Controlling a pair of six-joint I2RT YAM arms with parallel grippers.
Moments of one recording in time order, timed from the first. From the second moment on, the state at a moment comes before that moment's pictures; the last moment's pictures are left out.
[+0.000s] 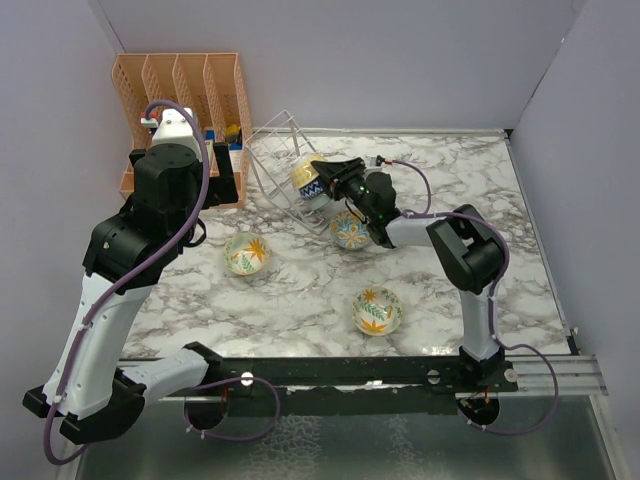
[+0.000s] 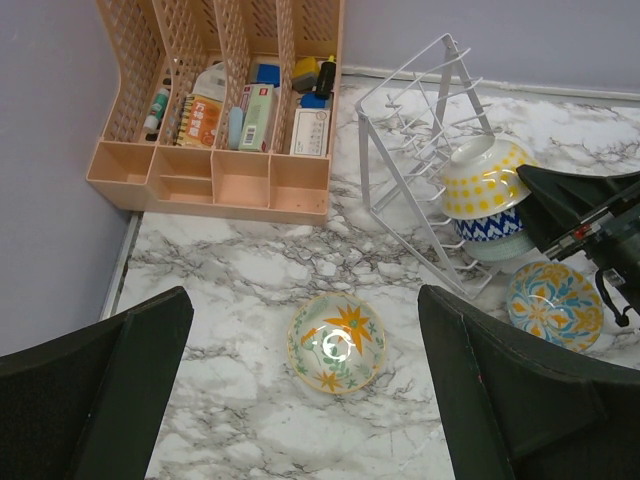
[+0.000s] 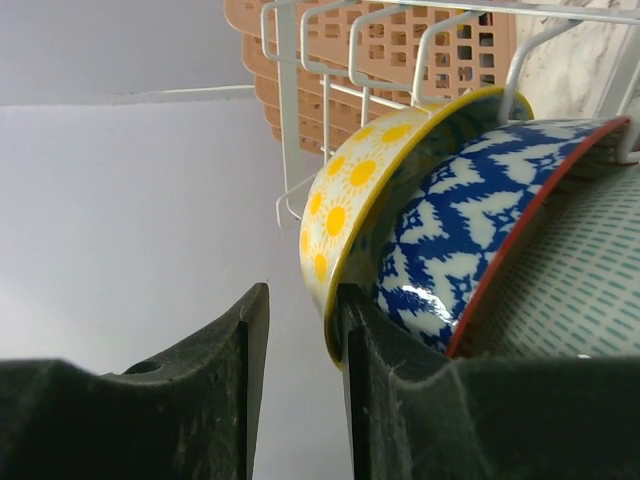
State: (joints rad) left arm -0.52 1.07 1.69 -1.01 -0.57 -0.24; right arm 0.57 2.08 1.17 0.98 -0.07 1.56
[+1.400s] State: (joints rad) left arm -0.52 1.06 1.66 -0.99 -0.57 -0.24; right arm 0.69 1.65 1.37 -0.41 -0.03 0.58
